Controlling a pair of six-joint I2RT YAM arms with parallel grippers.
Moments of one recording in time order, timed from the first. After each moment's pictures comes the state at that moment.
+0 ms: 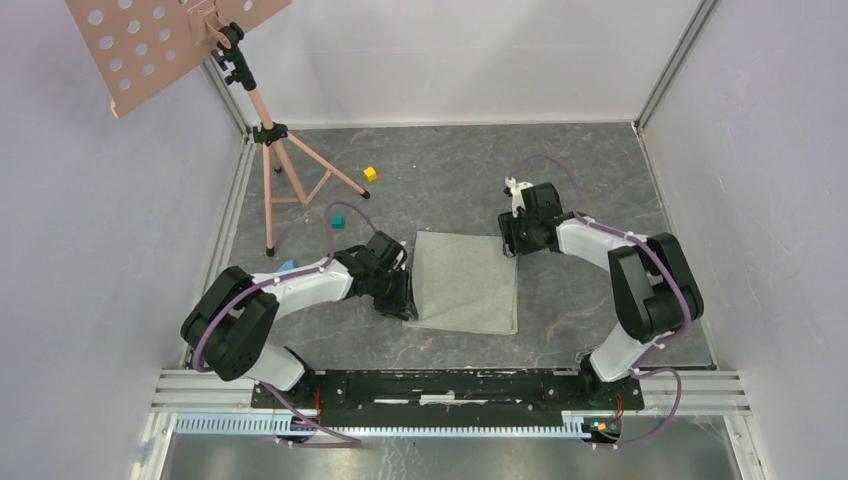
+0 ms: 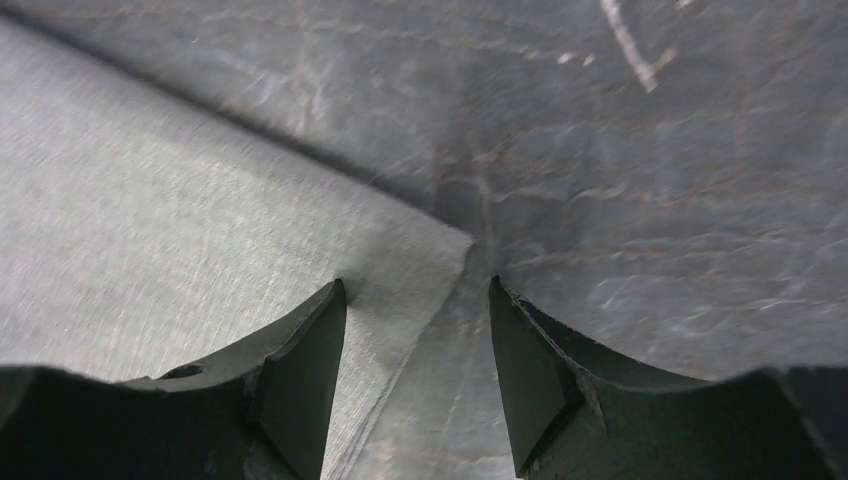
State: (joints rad) left arm -0.67 1.48 0.71 -0.38 0.29 -0.67; right arm 0.32 1.64 0.87 -0.21 -0.10 0.05
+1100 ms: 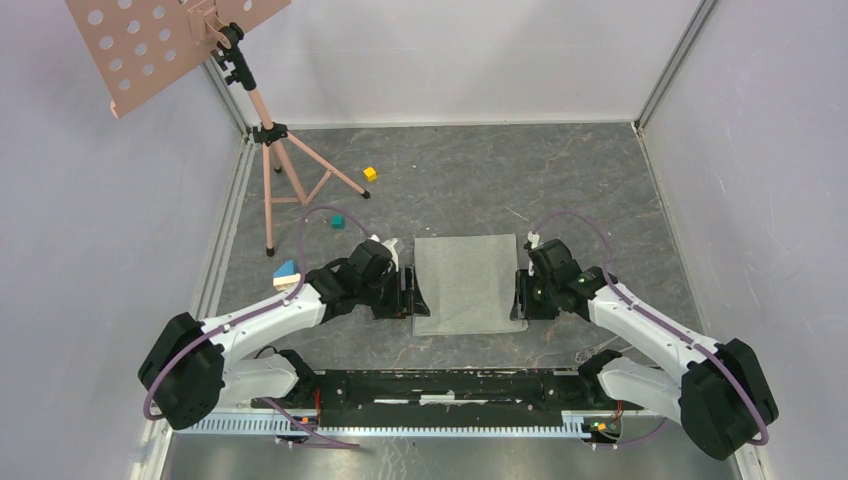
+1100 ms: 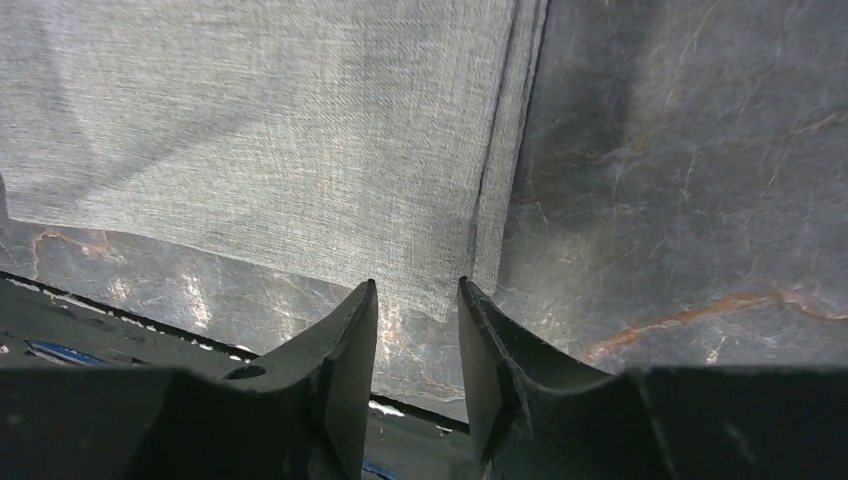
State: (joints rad) left arm -0.76 1.17 0.61 -0.33 0.25 -0.79; right arm 0.52 1.07 0.56 -0.59 -0.12 0.52
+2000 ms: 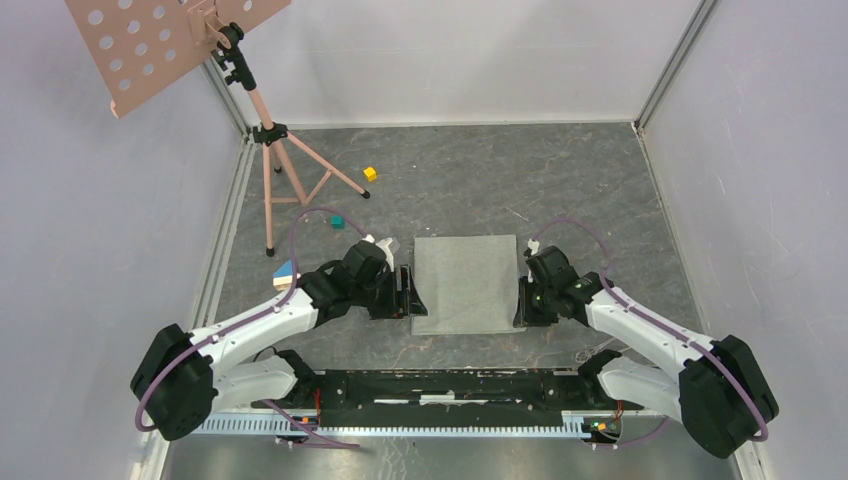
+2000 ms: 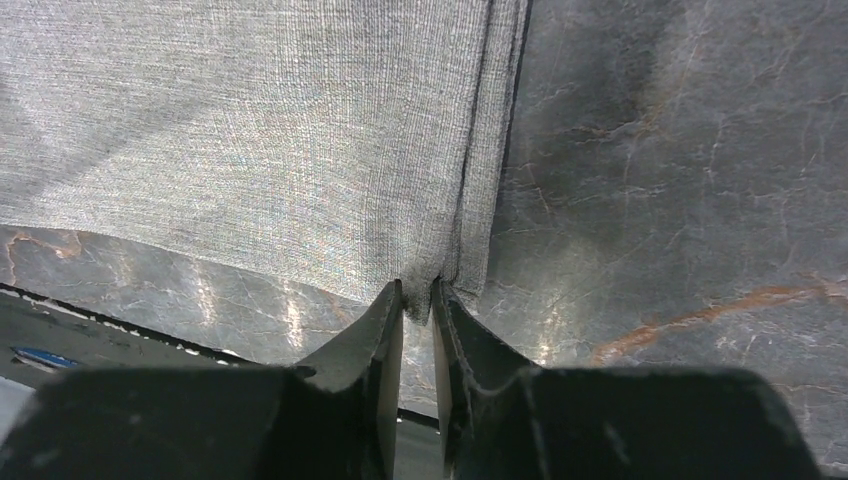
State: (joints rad) left arm -0.75 1.10 0.59 -0.35 0.24 -0.79; right arm 0.55 1.08 0.50 -0.56 -0.11 0.57
